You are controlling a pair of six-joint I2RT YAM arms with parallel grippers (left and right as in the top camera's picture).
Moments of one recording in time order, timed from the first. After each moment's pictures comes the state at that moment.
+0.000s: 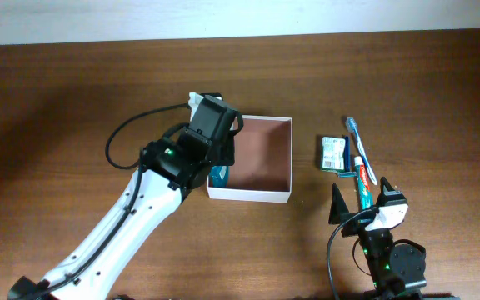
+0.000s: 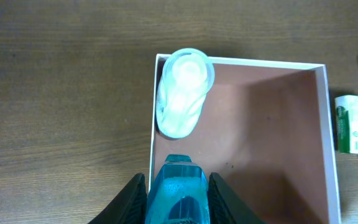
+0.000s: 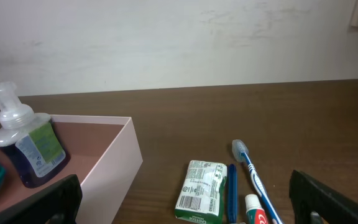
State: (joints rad) left arm -0.58 1.51 1.31 -0.78 -0.23 -0.47; right arm 0.14 0.01 0.01 -0.07 0.01 0.11
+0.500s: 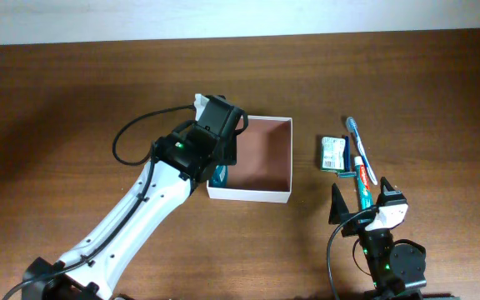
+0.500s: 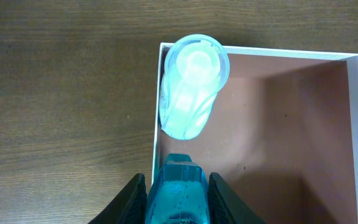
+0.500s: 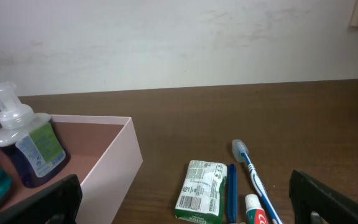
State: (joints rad) left arm -0.58 1.56 1.31 -0.77 -0.25 -0.47; right arm 0.14 0.01 0.01 -0.07 0.01 0.10
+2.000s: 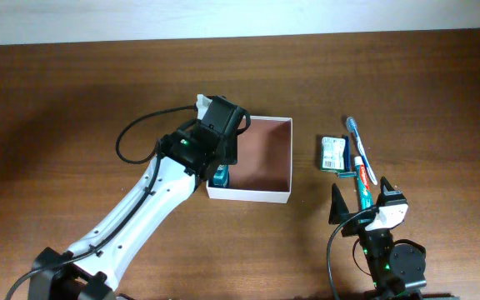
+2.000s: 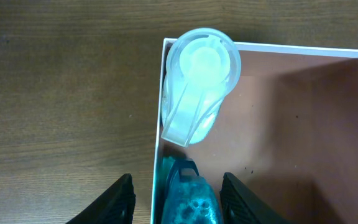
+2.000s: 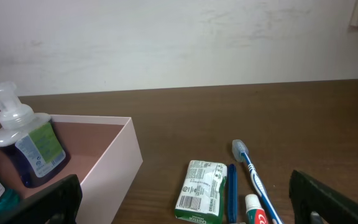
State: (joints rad) left arm -0.58 1.60 1.31 -0.76 -0.26 -0.47; right arm 0.14 0.01 0.01 -0.07 0.01 0.10
